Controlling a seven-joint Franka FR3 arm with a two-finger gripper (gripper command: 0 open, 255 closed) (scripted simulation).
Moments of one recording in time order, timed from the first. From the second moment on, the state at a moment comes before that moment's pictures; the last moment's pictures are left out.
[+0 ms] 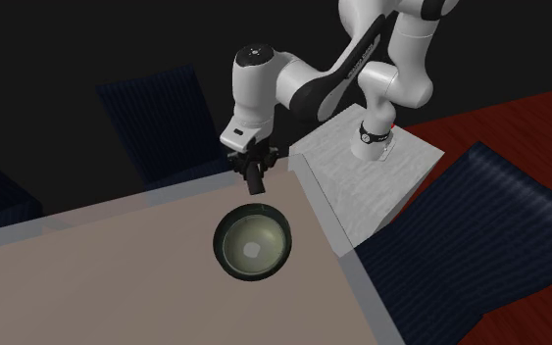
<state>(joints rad) 0.15 0.10 -0.24 -1.97 0.00 2.14 -1.17</state>
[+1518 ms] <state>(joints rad) 0.24 0.39 -0.16 -1.43 0.03 1.89 -0.99</state>
